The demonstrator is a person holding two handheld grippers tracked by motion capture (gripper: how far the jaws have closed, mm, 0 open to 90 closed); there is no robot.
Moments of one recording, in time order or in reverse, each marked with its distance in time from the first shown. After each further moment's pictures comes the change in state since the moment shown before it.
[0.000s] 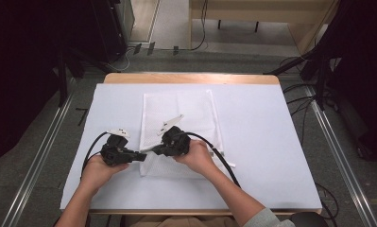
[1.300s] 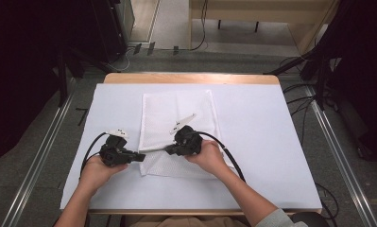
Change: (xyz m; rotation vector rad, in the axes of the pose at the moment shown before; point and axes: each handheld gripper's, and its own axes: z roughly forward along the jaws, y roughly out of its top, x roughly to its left) left arm -0.001 -0.002 -0.002 0.001 0.008 0.005; right arm -0.014 -0.022 -0.021 0.041 -0.032 0.048
